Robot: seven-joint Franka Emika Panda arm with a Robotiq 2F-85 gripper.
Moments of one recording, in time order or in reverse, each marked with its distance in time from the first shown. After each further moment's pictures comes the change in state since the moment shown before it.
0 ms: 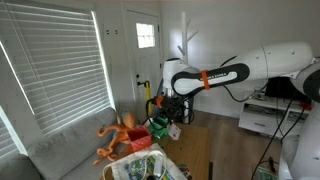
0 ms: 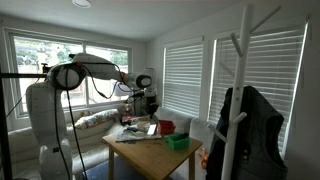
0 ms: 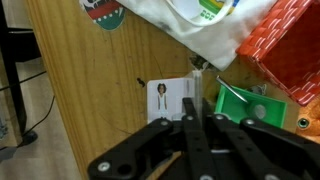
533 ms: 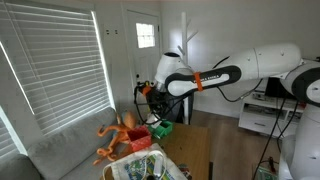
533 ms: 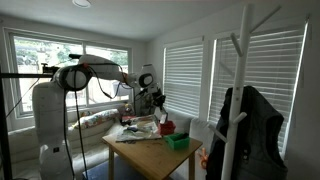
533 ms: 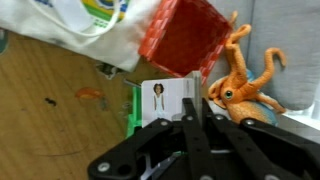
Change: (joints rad) arm 0.009 0.080 0.019 0.098 -0.069 0.316 0.203
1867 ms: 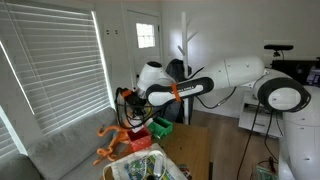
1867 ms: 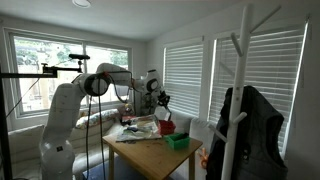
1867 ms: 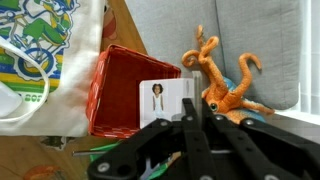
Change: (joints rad) arm 0.105 0.267 -0.045 0.244 -0.015 0.119 0.234
